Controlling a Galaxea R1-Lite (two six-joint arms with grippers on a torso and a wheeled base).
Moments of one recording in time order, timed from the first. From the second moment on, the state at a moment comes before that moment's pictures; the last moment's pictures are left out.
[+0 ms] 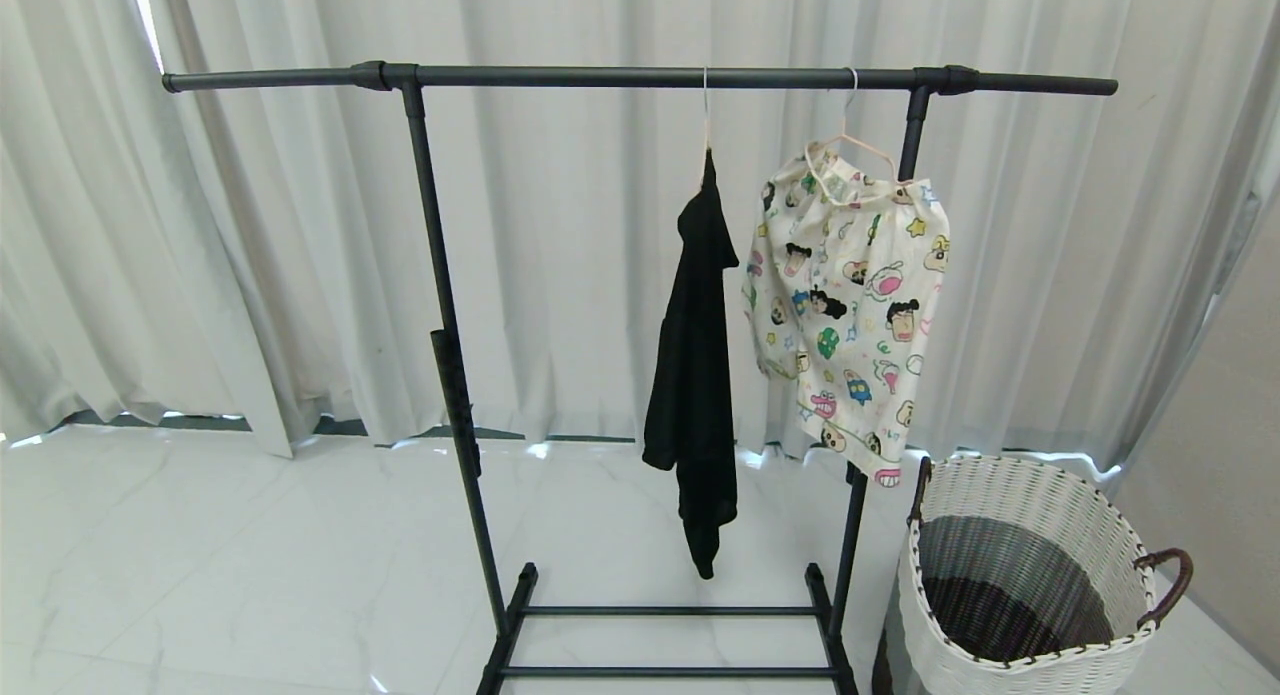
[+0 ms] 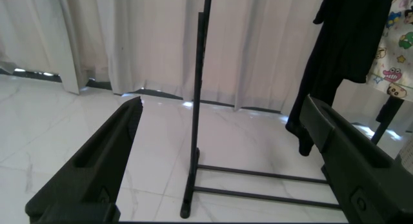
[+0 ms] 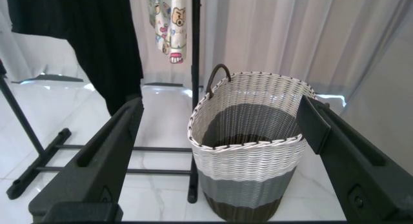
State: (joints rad) left arm 0.01 0.00 0.00 -0.01 0.03 -0.03; right arm 0.05 0.00 0.00 0.01 0.05 0.03
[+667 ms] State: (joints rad) left arm 0.01 0.00 0.00 -0.01 0.03 -0.03; right arm 0.05 0.00 0.00 0.01 0.05 0.03
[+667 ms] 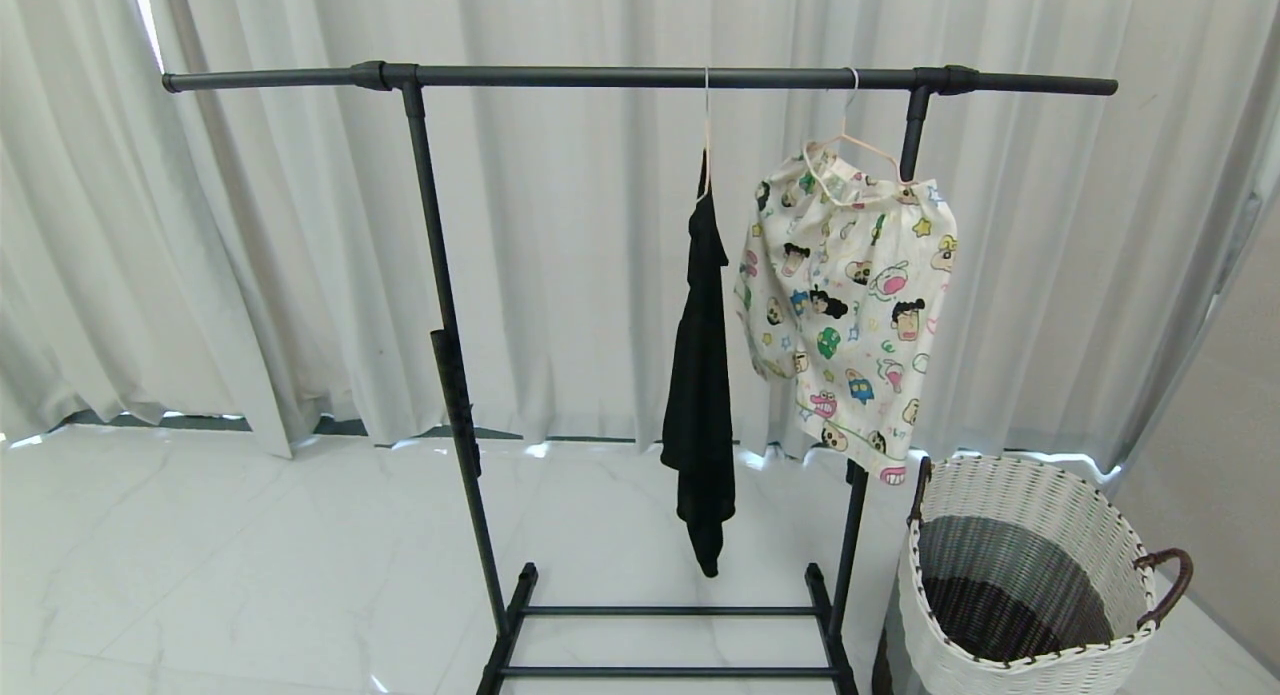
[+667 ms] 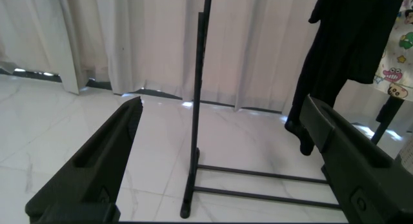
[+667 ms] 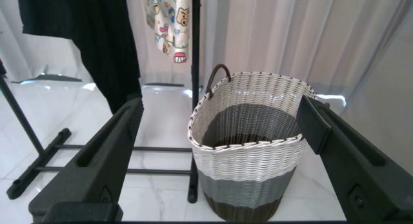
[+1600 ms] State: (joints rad) left arm 0.01 0.00 0.00 -0.01 0.03 -0.03; right arm 0.05 0.00 0.00 0.01 0.05 0.03
